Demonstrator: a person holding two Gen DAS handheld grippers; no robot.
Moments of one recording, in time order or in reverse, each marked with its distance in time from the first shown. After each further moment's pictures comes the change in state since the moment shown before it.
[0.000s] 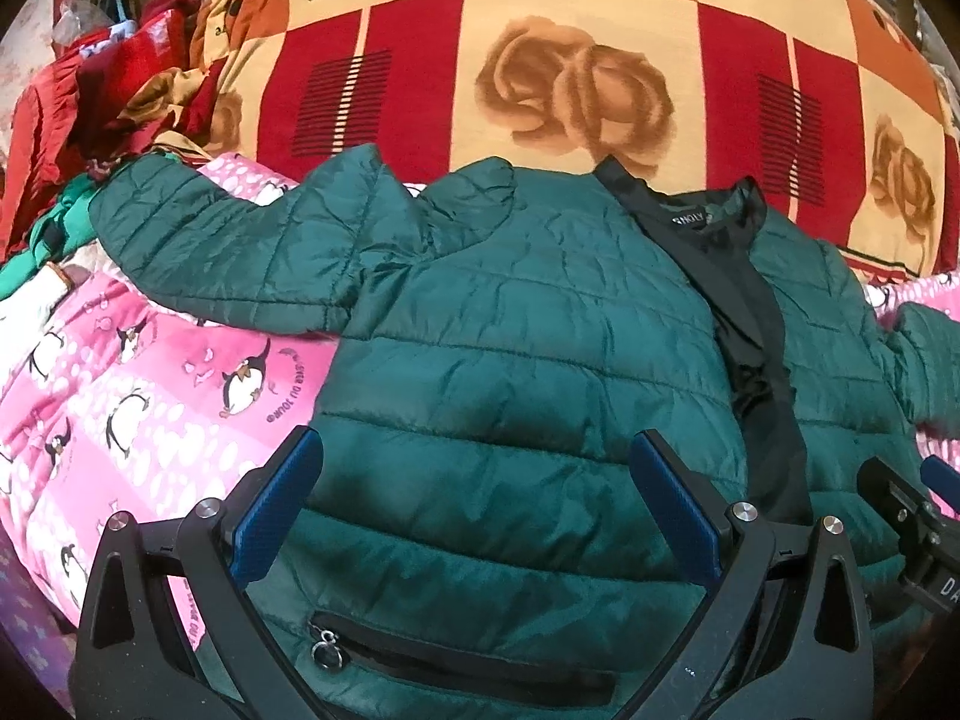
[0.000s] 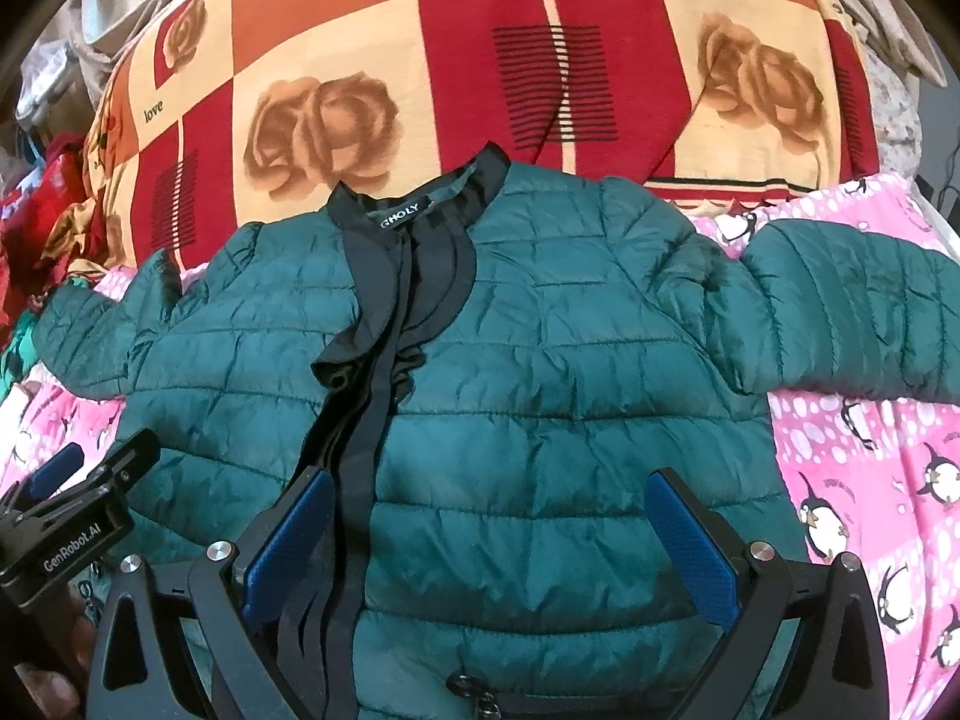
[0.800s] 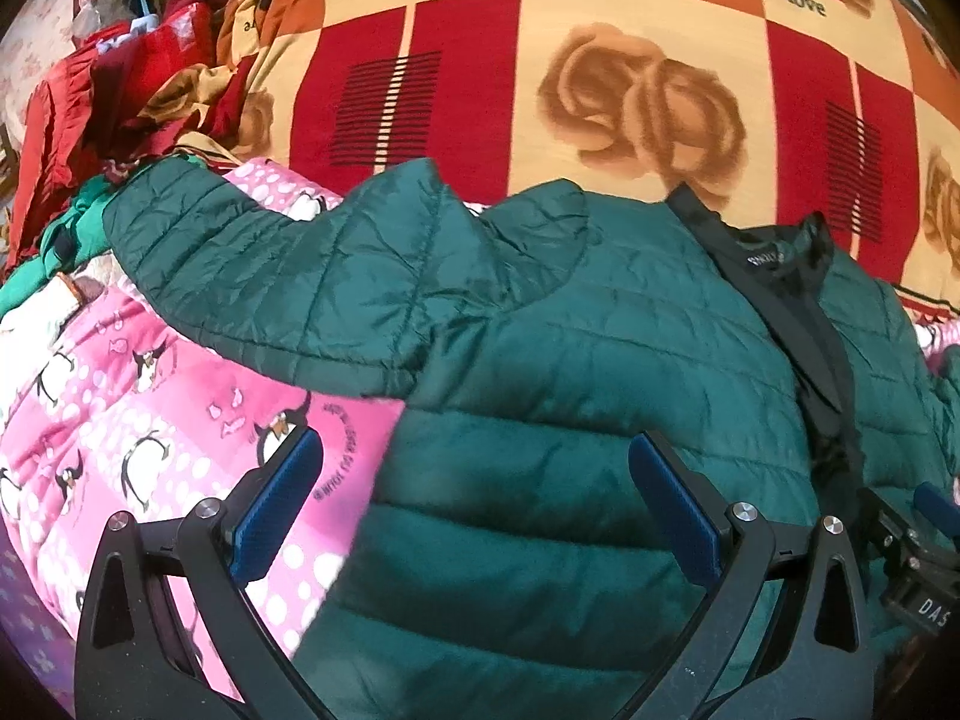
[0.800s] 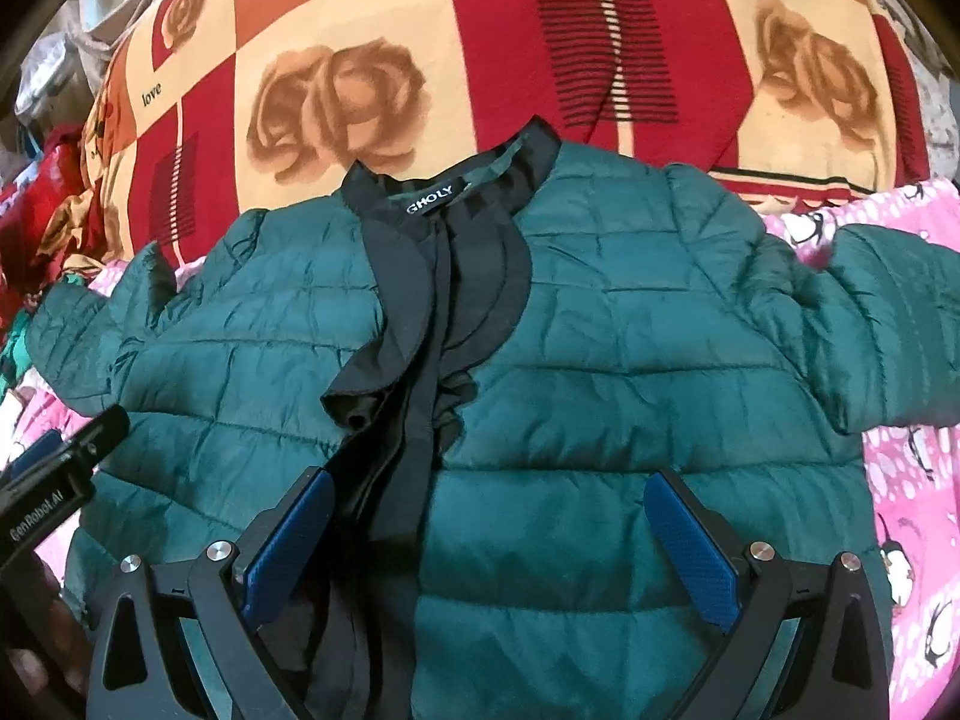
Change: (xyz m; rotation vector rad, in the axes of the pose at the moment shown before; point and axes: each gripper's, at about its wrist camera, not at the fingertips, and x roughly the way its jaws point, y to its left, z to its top) left arm 0.032 0.033 0.030 -0.032 -0.014 0.068; right arm 0.050 0.023 0.018 -0.012 0.028 0.036
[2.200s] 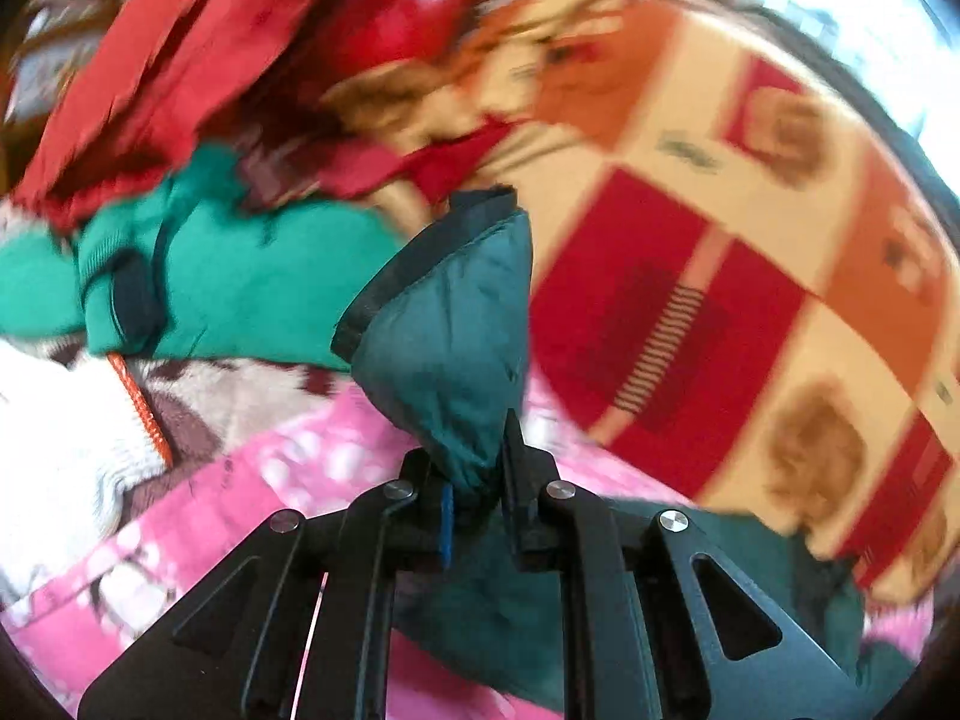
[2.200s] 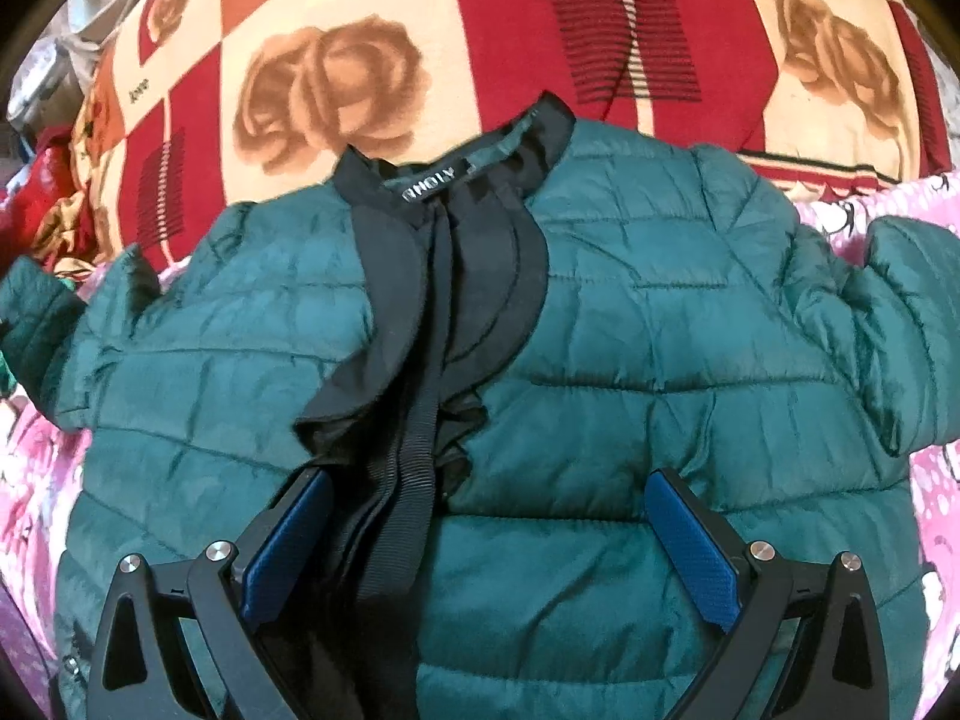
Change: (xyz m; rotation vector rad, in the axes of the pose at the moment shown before) left arm 0.025 0.264 0.113 -0.417 -0.157 -0.118; right arm 0.021 -0.002 0.010 0.006 0.010 0.029
